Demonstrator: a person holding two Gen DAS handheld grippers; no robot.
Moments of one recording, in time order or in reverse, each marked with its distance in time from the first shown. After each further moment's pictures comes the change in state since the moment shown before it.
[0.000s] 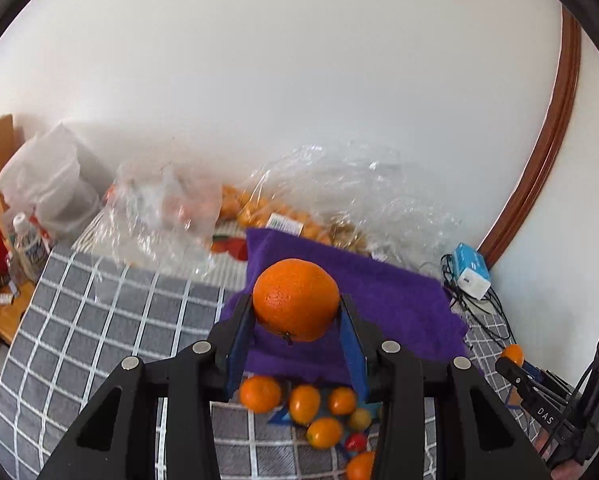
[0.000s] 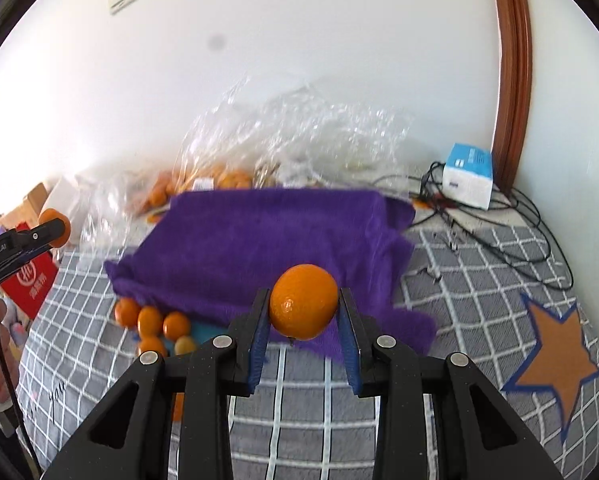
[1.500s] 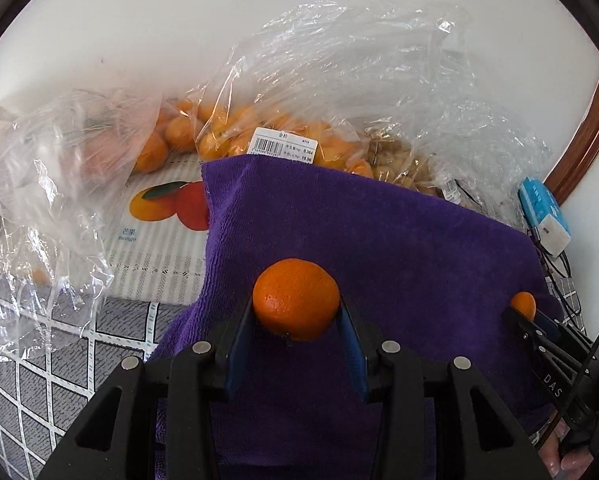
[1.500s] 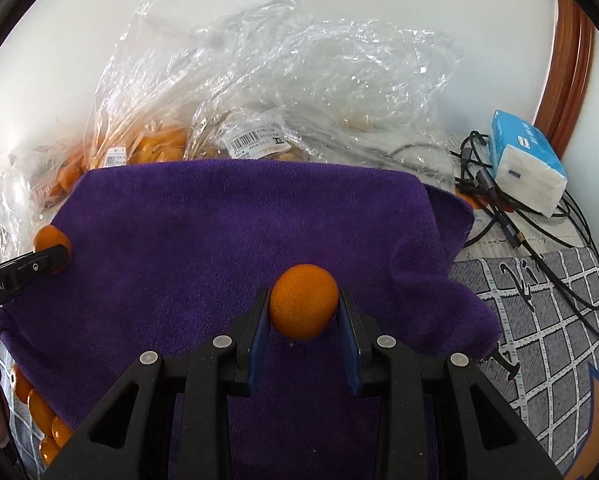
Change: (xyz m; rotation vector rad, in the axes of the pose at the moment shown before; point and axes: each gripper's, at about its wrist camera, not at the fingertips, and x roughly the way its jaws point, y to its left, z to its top) left arm 0.193 -0.017 -0.001 0.082 0.302 0.101; right arm 0.180 -0.010 0.036 -0.022 0.186 -0.098
